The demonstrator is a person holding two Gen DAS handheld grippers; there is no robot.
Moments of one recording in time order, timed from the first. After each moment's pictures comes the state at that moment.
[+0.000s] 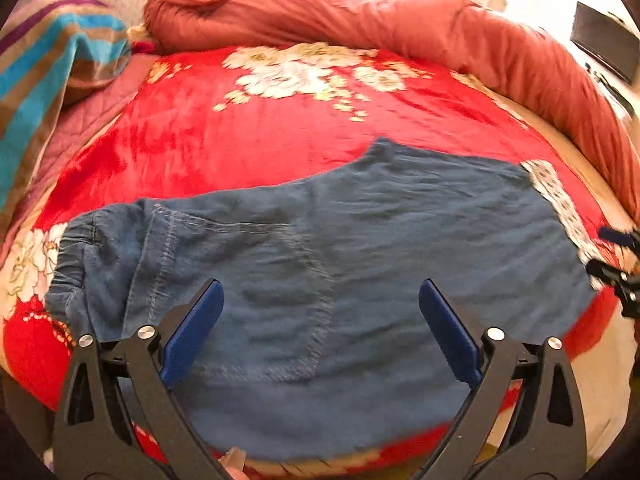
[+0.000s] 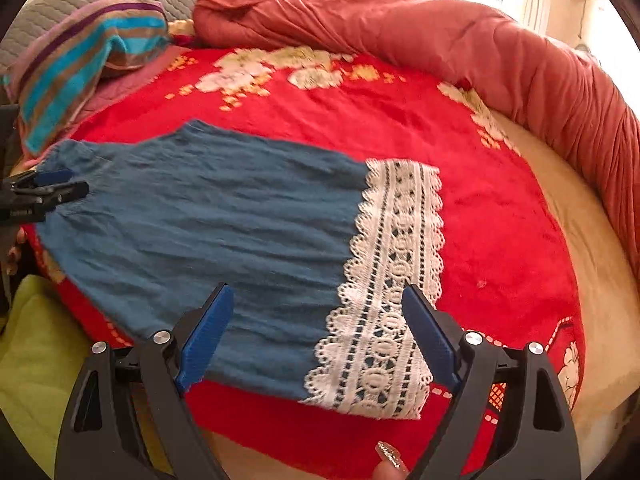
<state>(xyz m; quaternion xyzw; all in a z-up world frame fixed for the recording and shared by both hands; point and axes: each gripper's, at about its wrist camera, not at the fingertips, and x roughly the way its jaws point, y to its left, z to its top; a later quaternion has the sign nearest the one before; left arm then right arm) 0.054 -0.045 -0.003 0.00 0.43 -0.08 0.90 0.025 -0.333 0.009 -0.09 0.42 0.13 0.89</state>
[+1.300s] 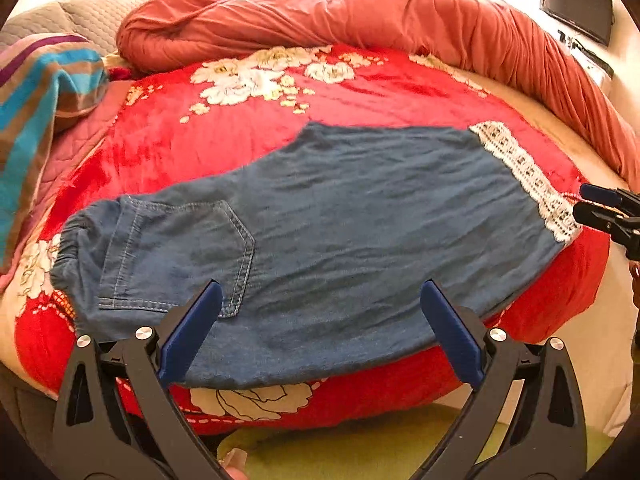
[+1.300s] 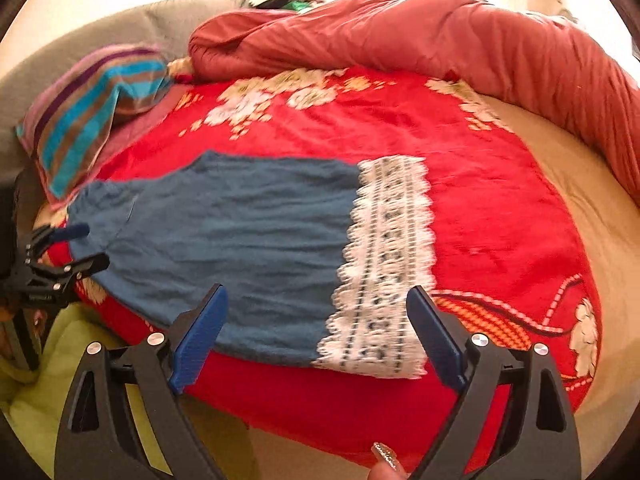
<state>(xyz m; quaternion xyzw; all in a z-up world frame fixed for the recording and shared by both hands) 0.010 -0.092 0.007 0.04 0.43 -0.10 0.90 -0.002 -0.375 0.020 0.01 0.40 0.13 0.91</state>
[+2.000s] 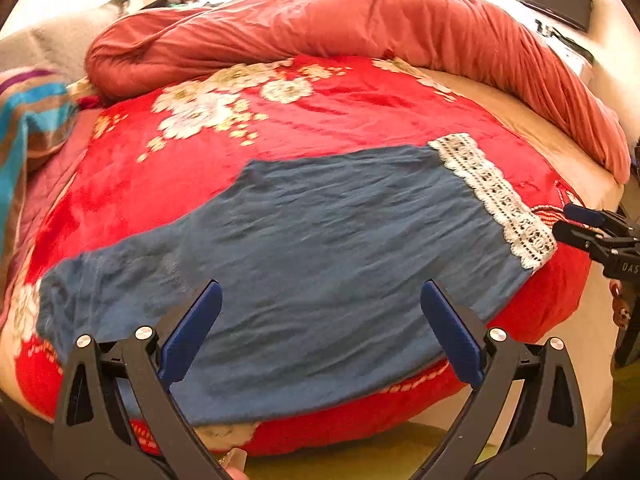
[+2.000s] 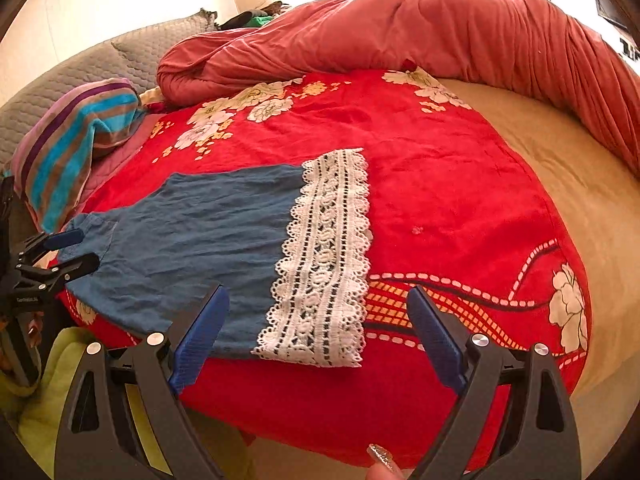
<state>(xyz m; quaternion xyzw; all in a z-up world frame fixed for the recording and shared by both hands) 0.035 -0.148 0.026 0.07 0.42 -0.14 0.89 -0.006 -0.419 0.006 0.06 0.40 0.10 0.91</state>
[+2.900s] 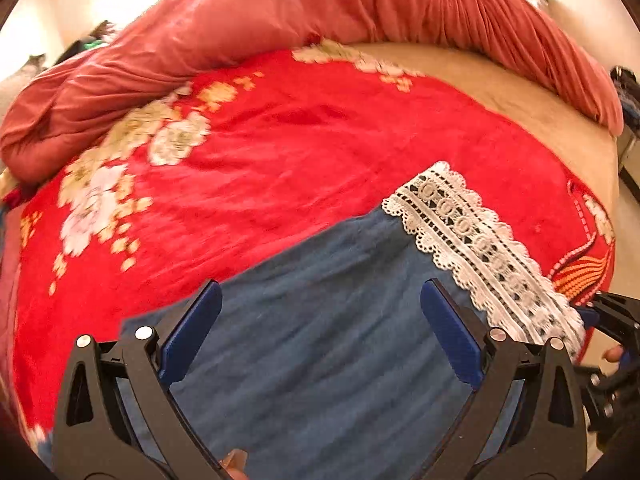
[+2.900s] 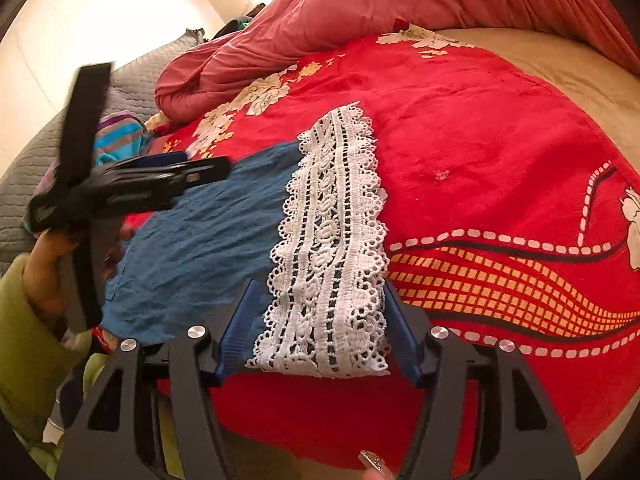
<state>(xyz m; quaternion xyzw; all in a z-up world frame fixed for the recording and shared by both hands) 0.162 -0.270 0.001 0.17 0.44 -0.23 0.85 0.015 -0.427 -0.036 0.17 0.41 0.15 0.88</state>
